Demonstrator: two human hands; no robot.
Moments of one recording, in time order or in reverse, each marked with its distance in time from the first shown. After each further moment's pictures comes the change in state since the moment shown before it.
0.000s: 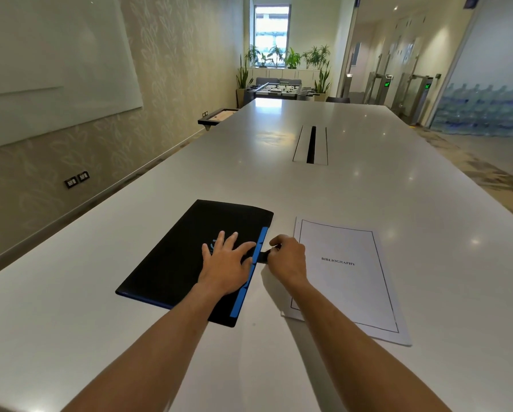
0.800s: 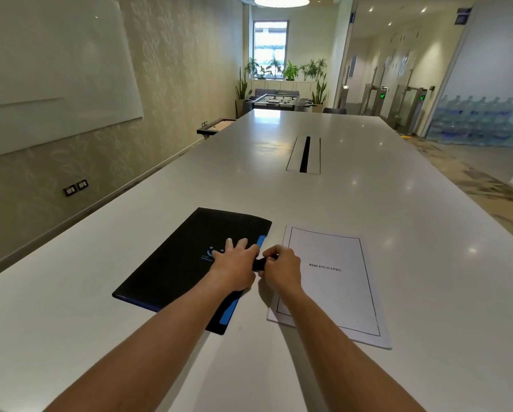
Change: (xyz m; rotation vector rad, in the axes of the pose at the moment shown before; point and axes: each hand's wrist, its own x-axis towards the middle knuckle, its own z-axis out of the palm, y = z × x) left_hand 0.007 0.058 -0.032 0.090 -0.255 0.012; right_hand -0.014 0.001 -0.020 0.193 -0.038 0.093
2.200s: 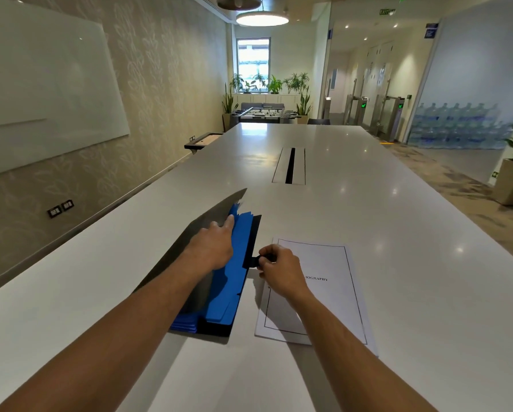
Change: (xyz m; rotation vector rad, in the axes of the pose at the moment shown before) left_hand 0.009 -0.005 -0.072 0.060 0.203 -0.058; right_hand 0.007 -0.014 -0.043 -0.007 -0.095 -0.110
